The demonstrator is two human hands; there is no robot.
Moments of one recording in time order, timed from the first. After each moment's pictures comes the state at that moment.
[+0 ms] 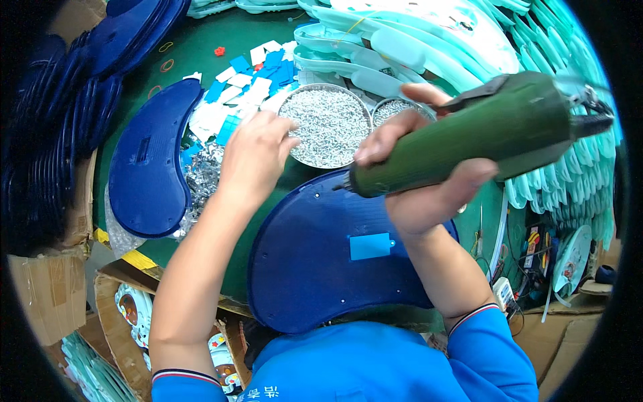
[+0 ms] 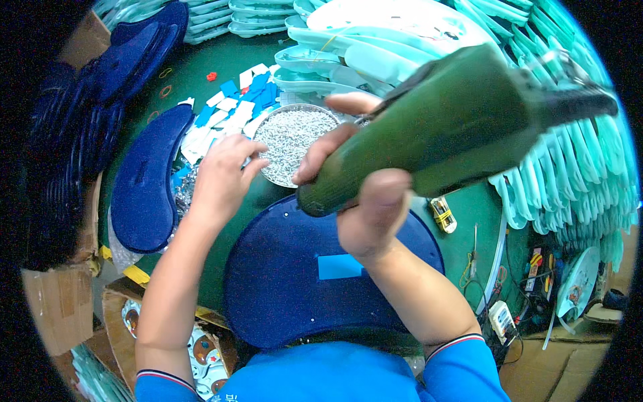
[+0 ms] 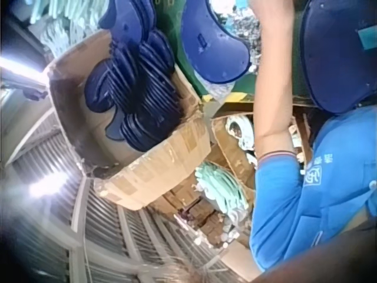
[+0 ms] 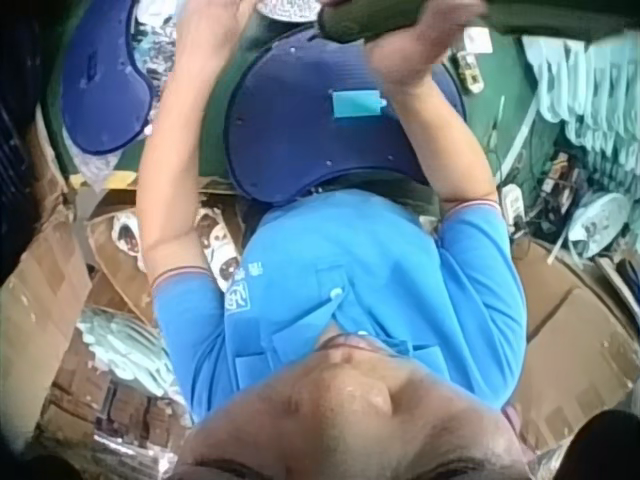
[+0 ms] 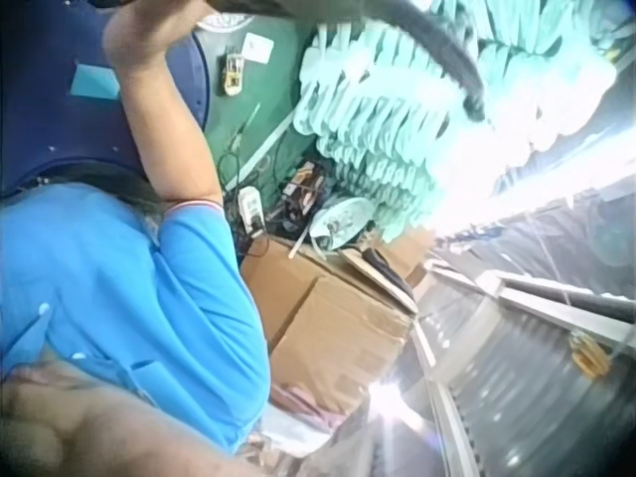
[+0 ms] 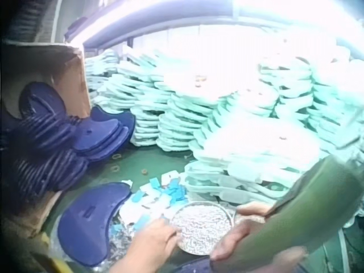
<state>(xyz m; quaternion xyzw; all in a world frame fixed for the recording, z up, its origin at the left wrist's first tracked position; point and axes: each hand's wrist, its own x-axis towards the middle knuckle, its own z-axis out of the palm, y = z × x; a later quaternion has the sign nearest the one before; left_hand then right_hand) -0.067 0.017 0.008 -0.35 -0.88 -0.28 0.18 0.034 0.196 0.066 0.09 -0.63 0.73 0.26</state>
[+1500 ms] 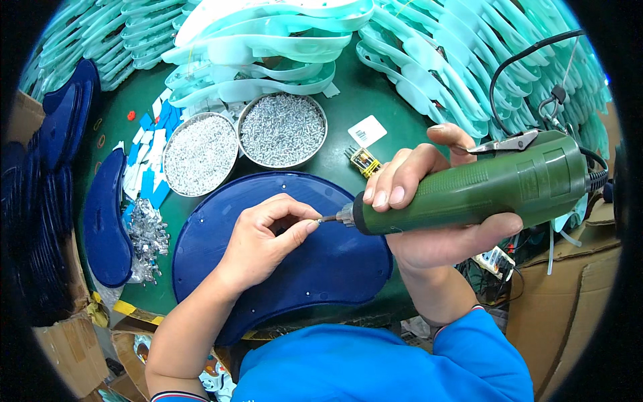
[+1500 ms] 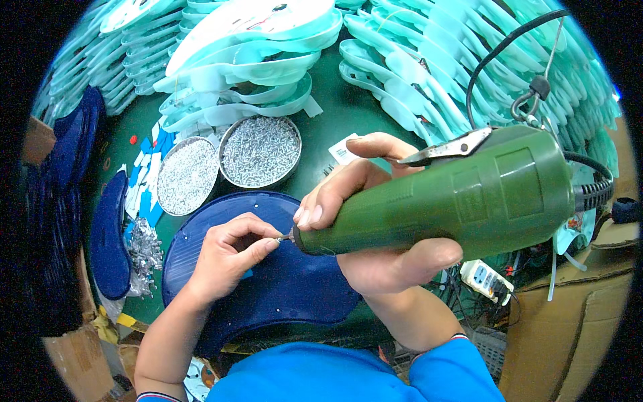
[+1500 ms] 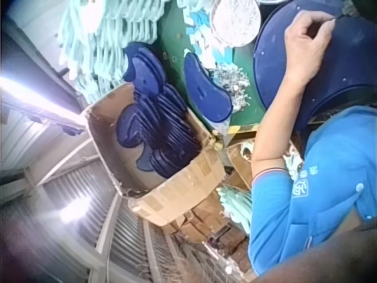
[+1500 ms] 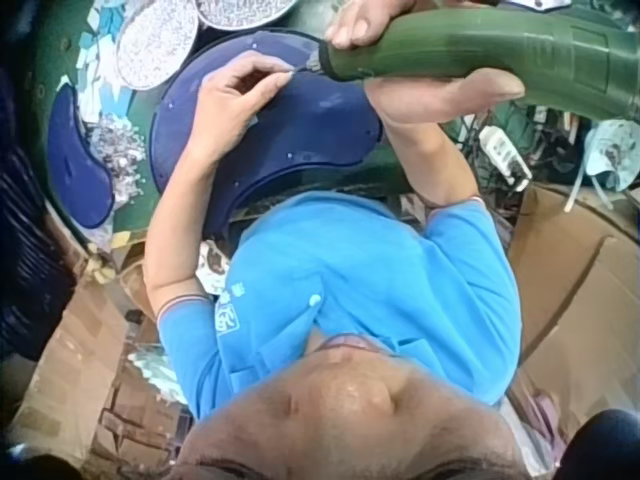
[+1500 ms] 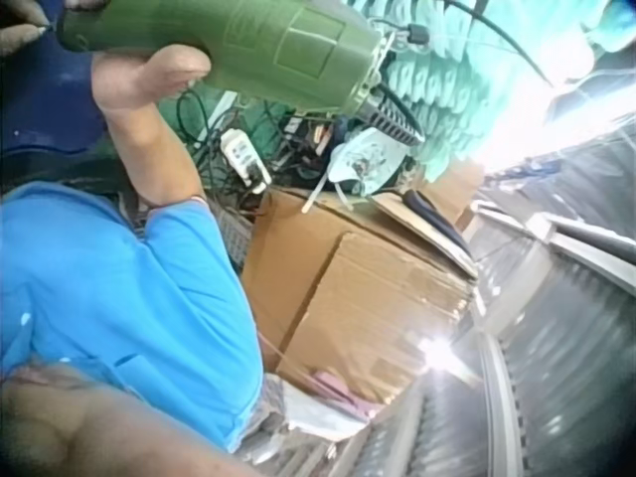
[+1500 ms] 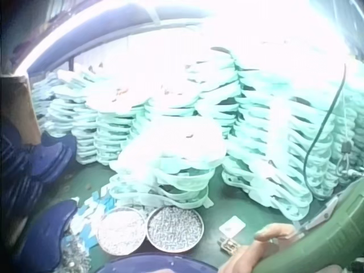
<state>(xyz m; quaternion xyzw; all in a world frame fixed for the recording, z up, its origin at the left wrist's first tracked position) 0.056 0.127 0.032 -0.32 -0.68 -0.56 -0.33 0.152 0.309 0.062 0.11 -0.46 0.79 0.40</state>
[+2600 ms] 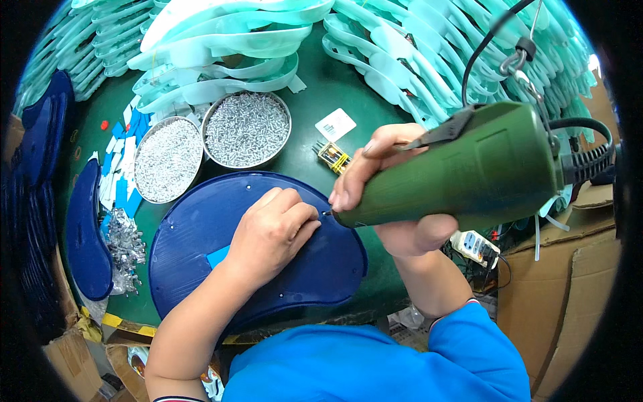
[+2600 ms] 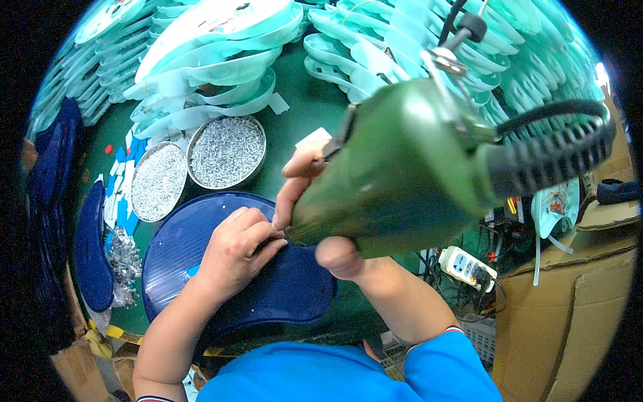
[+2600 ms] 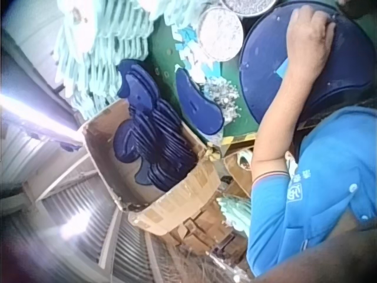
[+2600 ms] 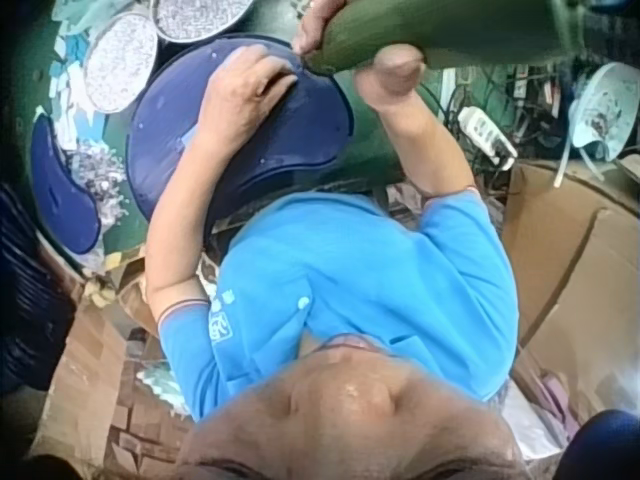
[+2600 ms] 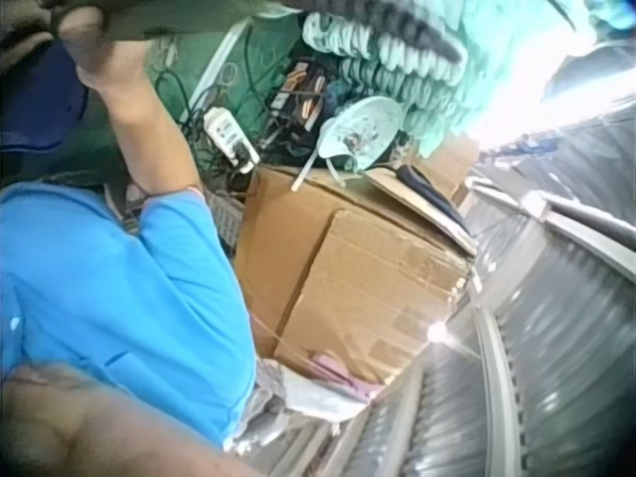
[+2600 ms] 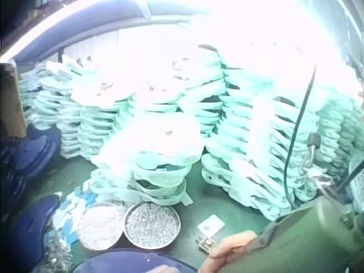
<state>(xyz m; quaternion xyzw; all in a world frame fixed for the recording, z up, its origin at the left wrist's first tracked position) 0.069 0.169 0.011 -0.58 -0.72 -0.38 -0.04 0.173 0.327 0.067 -0.01 -0.64 0.72 0.27</state>
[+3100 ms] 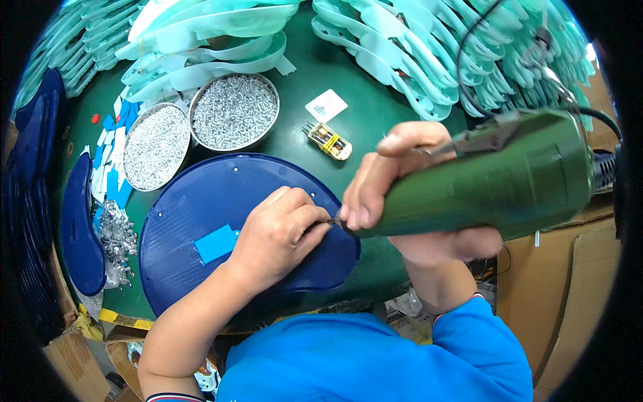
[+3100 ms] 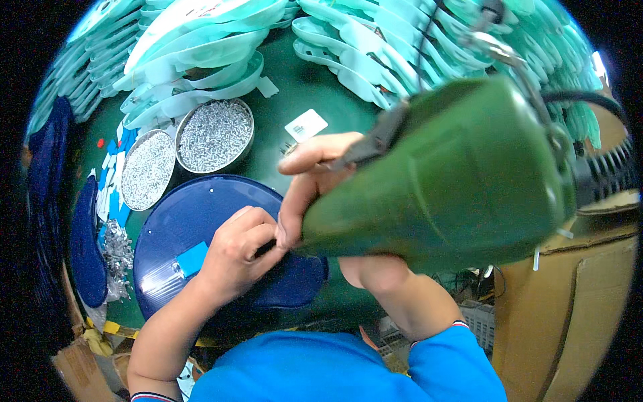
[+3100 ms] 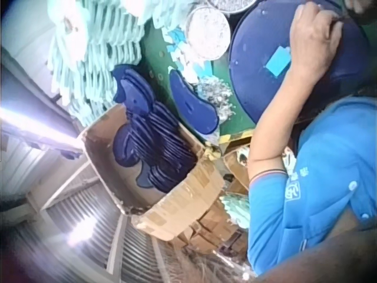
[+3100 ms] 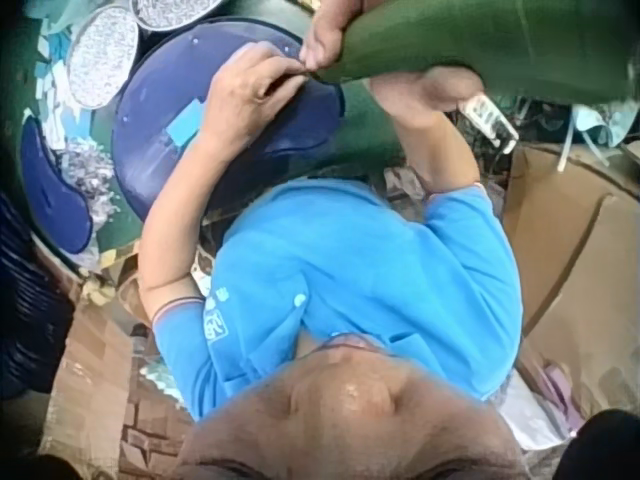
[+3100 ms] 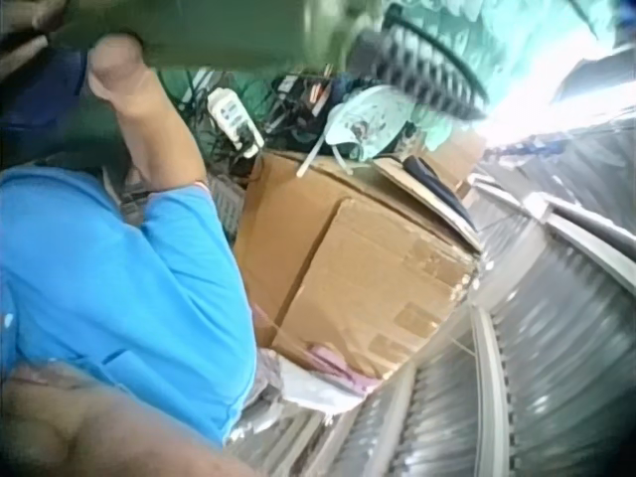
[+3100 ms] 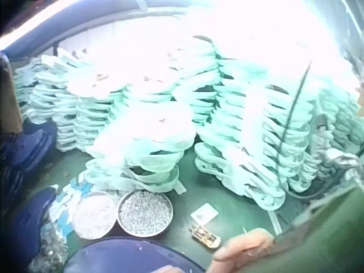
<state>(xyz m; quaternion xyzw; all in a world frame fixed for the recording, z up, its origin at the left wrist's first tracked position) 0.096 0.169 0.011 -0.58 -0.69 -0.42 -0.06 0.206 0.331 0.082 0.00 -0.64 0.74 0.21</state>
